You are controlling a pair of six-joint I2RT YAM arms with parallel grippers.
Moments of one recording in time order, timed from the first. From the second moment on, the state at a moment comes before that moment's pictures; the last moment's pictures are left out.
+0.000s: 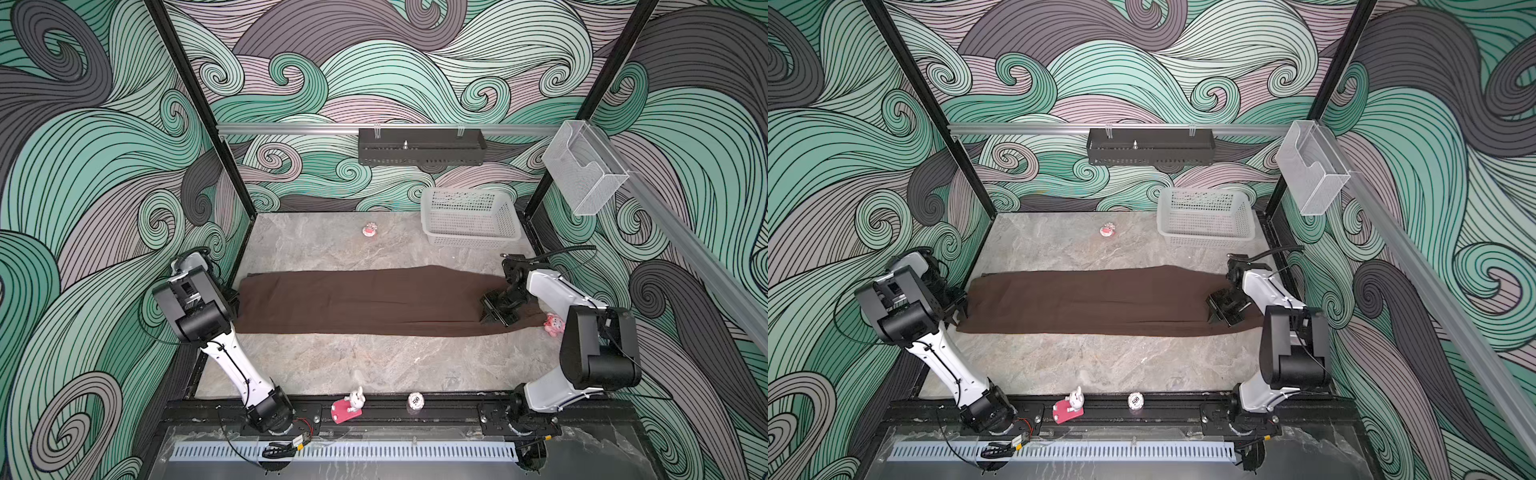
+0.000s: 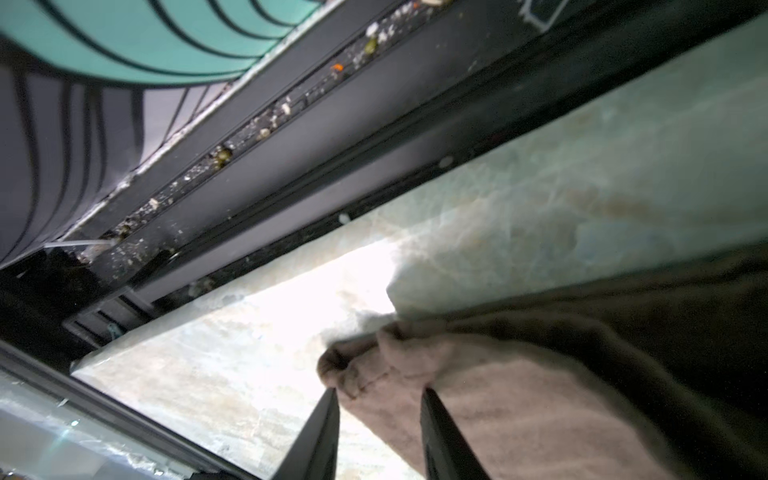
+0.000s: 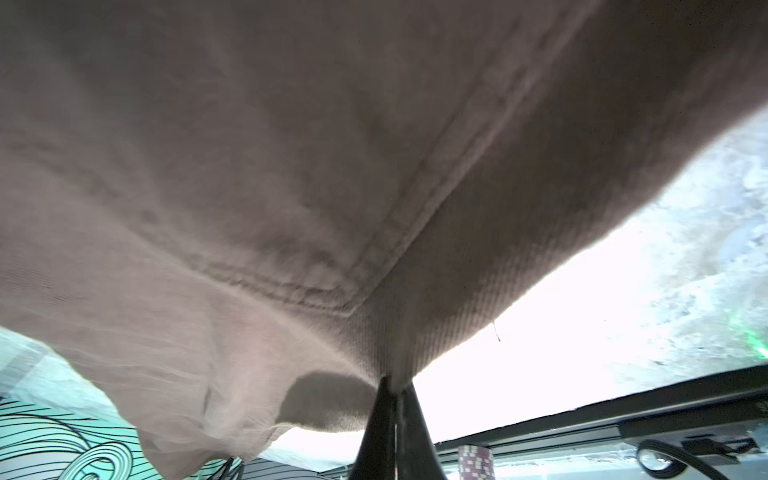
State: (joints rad) left arm 0.67 2.08 1.56 -1.27 -0.07 -0.44; right arm -0.03 1.58 0.97 -1.02 -0.34 0.96
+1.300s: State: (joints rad) left arm 0.46 2.30 1.86 -1.24 0.15 -0.44; right arm 0.09 2.02 1.37 -0.84 -0.26 0.93
